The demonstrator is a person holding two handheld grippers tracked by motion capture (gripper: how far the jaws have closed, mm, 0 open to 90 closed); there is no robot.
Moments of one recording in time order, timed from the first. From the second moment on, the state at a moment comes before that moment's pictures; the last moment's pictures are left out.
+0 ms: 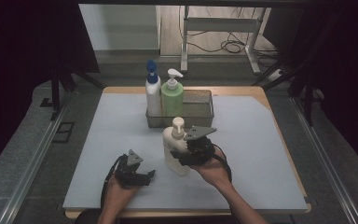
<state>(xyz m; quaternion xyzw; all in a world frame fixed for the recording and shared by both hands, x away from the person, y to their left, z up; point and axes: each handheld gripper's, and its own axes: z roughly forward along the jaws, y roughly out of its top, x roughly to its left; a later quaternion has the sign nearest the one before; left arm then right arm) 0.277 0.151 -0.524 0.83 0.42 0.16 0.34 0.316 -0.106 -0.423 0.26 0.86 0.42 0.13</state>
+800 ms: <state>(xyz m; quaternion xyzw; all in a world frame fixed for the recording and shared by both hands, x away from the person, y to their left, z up) 0.277 0.151 -0.524 0.83 0.42 0.16 0.34 0.333 -0.136 -0.384 0.28 0.84 0.43 0.16</state>
